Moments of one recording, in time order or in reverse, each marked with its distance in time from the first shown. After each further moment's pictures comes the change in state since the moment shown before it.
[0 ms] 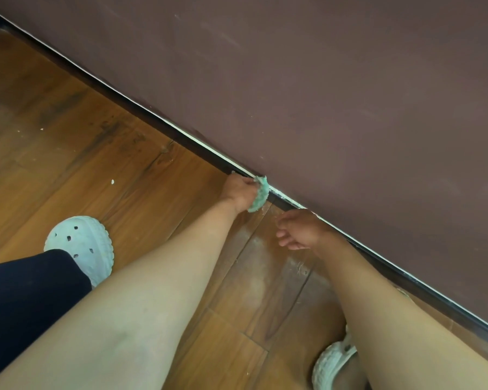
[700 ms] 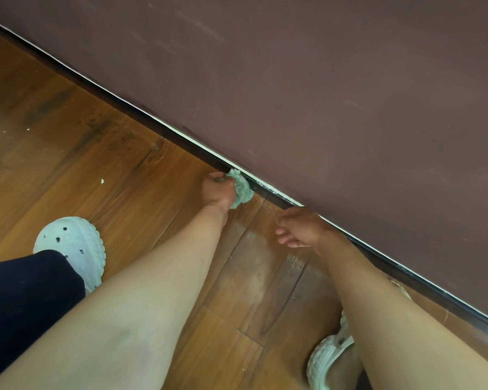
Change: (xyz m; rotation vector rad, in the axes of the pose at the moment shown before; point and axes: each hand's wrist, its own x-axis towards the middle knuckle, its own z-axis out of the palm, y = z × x) left_hand 0.030 -0.035 0.008 -0.391 0.270 -0.144; right_hand 0.002 0.016 -0.012 0.048 0.024 0.009
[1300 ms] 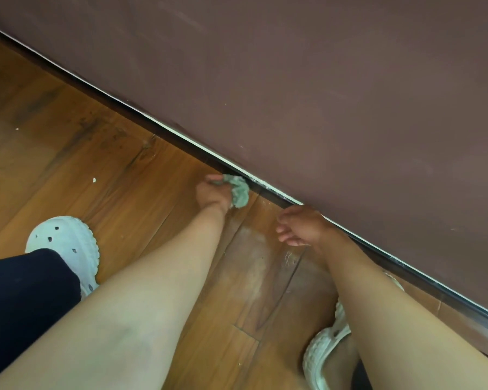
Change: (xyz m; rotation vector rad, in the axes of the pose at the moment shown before) left_hand -0.002 -0.010 0.001 0.188 0.053 0.061; right_hand -0.005 0.011 -0.007 0.059 0.037 0.019
